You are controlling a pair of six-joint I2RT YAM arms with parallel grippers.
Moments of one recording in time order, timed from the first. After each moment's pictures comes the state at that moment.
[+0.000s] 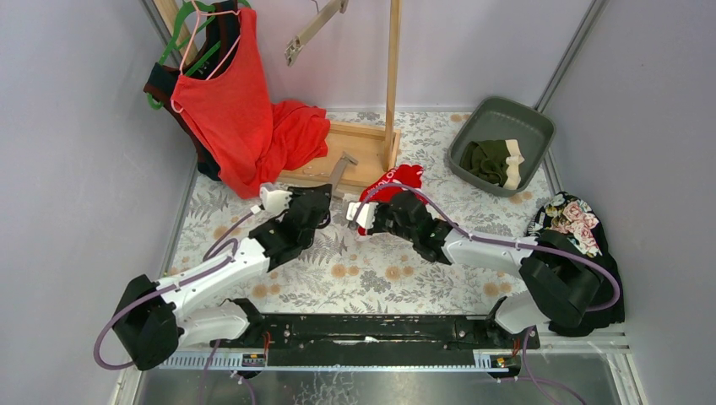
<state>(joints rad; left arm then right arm) -0.78 1.14 0.73 -0.15 -0.70 -1.74 0.87 1.46 0.73 0.35 -0.03 -0.77</state>
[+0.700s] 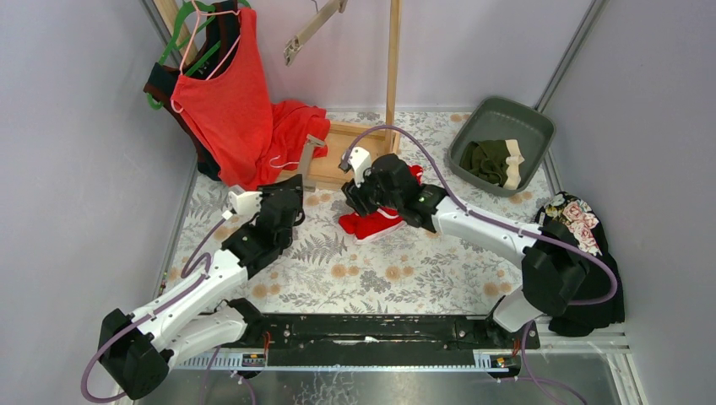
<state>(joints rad) -0.65 0.94 0.68 -0.18 -0.77 -1.70 0.86 1.54 1.13 -0.08 -0.11 -0.14</state>
